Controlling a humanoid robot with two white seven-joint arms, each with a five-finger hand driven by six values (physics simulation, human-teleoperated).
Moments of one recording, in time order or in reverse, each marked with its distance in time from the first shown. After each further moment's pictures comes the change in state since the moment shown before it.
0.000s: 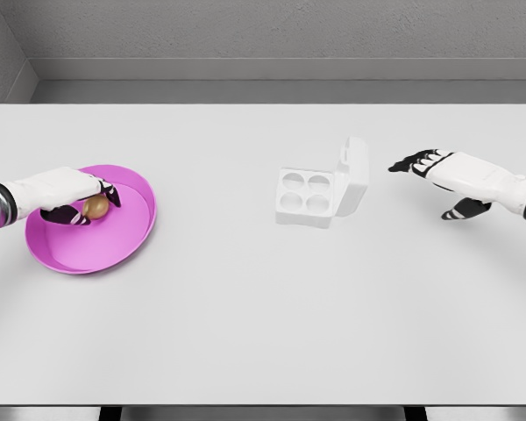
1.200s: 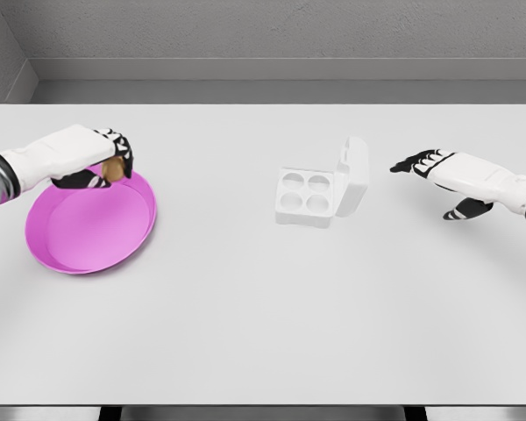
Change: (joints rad) left arm -0.003 -0.065 0.128 -0.161 0.008 -0.006 0.000; right arm 0.002 -0.007 0.000 -0.001 0.000 0.000 0.000
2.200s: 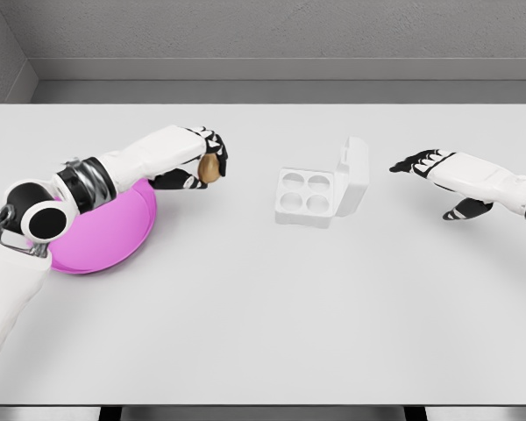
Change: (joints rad) left arm -0.014 -0.338 -0.004 0.011 -0.014 -0.004 0.000; right arm 0.002 0.000 -0.001 -0.002 -0.002 0.000 -0.001
